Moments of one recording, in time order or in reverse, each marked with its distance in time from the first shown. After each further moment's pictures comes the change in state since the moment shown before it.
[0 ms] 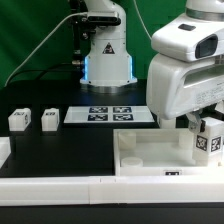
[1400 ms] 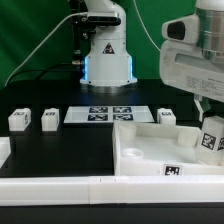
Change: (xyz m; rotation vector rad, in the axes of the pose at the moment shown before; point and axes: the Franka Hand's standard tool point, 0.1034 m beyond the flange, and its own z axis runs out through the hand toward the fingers) arm 0.011 -0.017 -0.001 0.034 0.018 1.506
